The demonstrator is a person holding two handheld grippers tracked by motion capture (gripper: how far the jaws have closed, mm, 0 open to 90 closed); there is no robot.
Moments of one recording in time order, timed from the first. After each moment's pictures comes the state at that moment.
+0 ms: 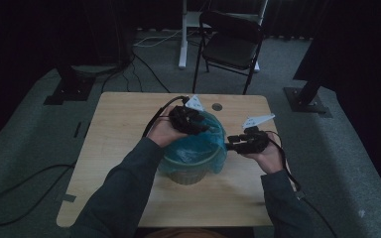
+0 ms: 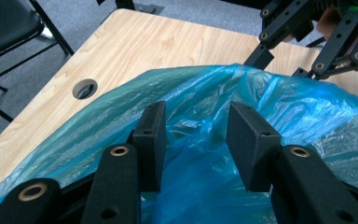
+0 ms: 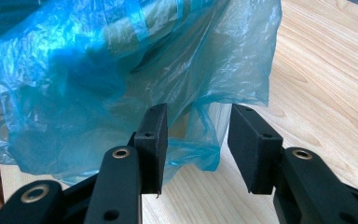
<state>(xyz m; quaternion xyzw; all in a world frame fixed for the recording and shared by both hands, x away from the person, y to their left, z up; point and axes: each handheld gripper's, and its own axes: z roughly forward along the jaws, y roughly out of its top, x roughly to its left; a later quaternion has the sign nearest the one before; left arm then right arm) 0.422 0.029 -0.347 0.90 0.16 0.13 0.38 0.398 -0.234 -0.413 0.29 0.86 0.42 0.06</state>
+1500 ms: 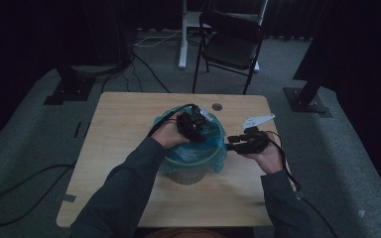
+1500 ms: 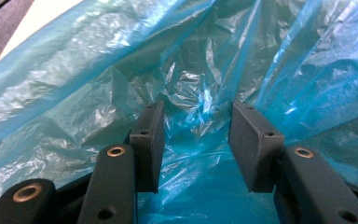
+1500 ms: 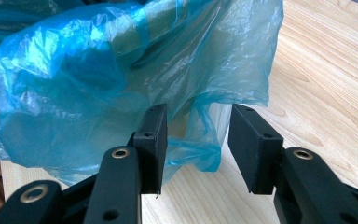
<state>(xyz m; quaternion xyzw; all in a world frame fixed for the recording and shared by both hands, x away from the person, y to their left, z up) 0.428 0.006 -0.372 0.95 0.14 0.11 0.25 0.398 -0.234 -0.413 0.29 0.86 0.42 0.06</state>
